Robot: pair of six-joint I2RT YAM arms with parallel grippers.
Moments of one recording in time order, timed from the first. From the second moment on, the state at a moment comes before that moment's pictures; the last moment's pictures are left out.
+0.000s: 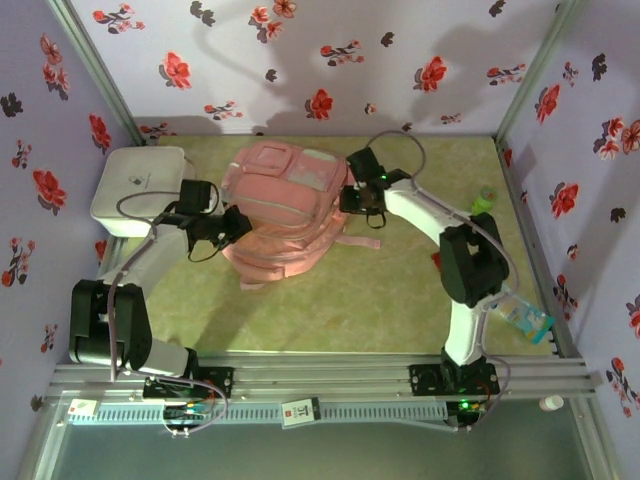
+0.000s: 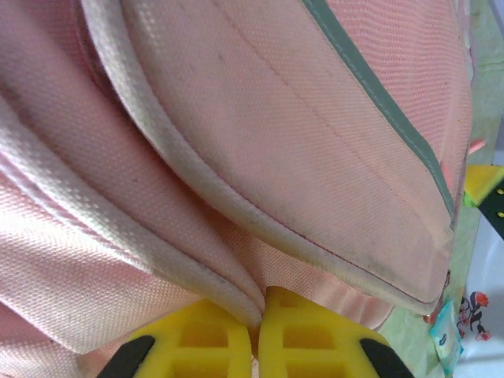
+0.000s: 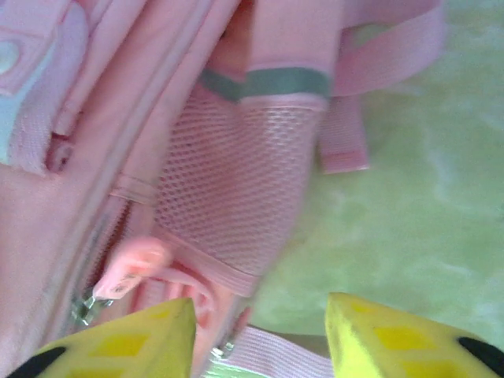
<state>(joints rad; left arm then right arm) -0.19 1.43 0.95 -0.45 0.47 -0.68 0.50 1.88 1.46 -0.60 0.01 0.47</state>
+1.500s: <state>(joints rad) -0.19 1.44 0.95 -0.45 0.45 -0.73 0.64 1.84 1.29 -0.24 -0.45 0.58</state>
